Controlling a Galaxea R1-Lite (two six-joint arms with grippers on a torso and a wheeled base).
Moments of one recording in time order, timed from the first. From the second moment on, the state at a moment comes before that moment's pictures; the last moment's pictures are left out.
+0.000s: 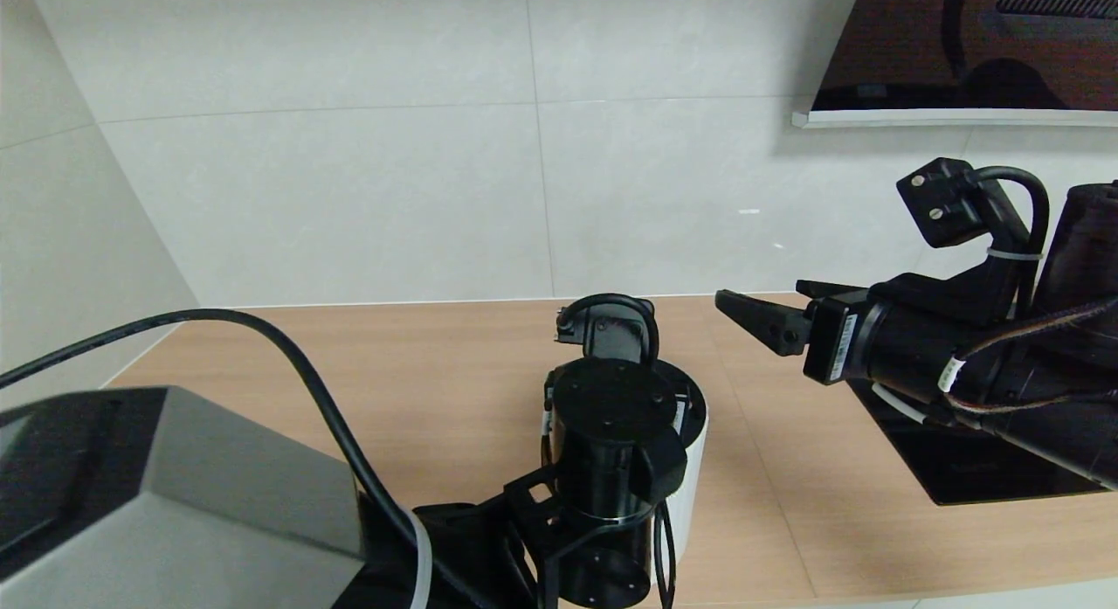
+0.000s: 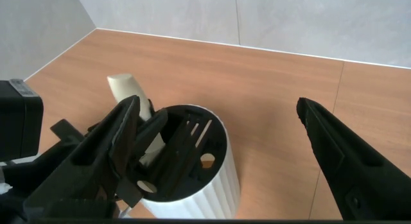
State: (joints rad) left arm -1.00 2.05 -0.94 -1.05 0.86 -0.05; right arm 0.67 1.48 -0.77 -0.64 -0.13 0.17
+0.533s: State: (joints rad) left arm -1.00 2.04 -0.93 -1.05 0.86 -0.05; right arm 0.67 1.48 -0.77 -0.64 -0.13 0.17
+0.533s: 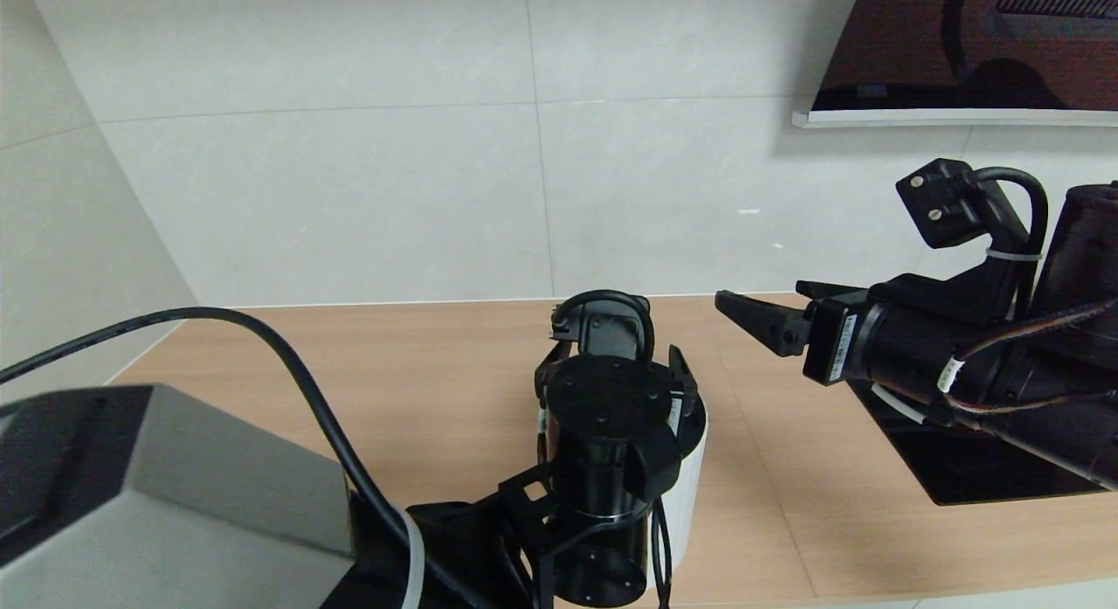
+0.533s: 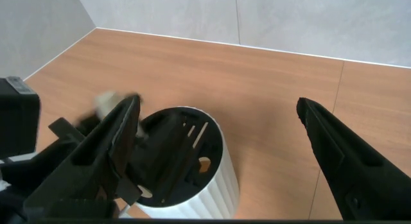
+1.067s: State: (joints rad) left arm -0.99 1.95 -0.90 -1.05 0.85 -0.08; right arm 0.66 1.47 -0.77 -0.64 -0.13 0.17
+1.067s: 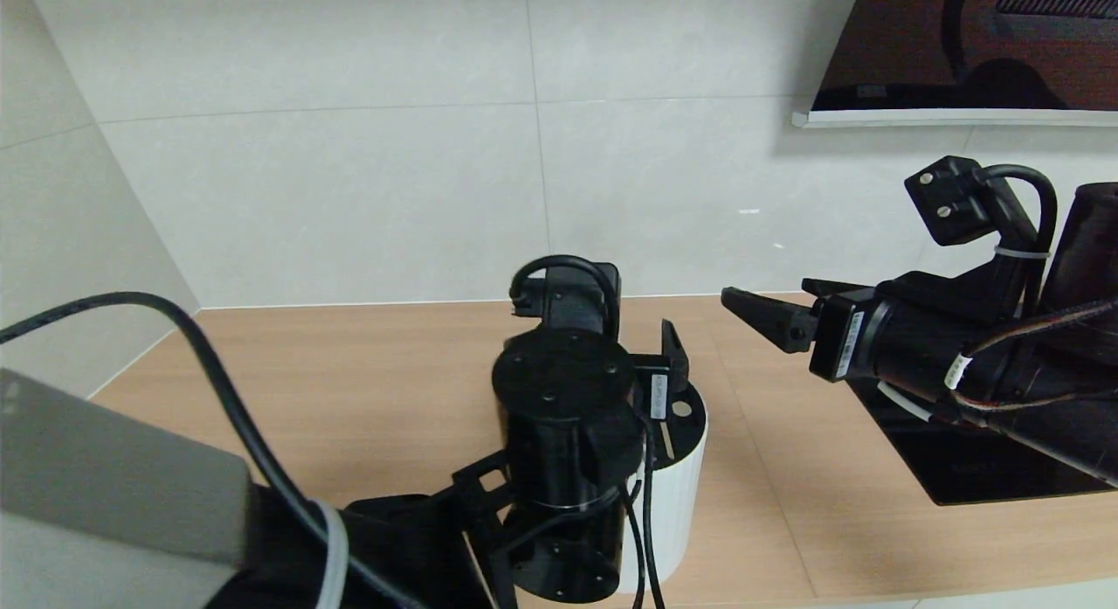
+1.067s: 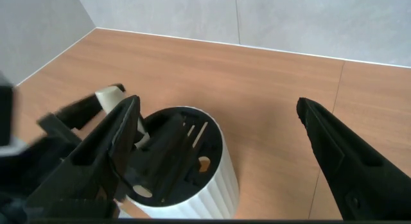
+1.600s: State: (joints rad) left arm -0.96 1.53 -0.80 -0.94 0.57 -0.09; right arm 0.63 1.38 -0.73 -0.65 -0.13 0.10
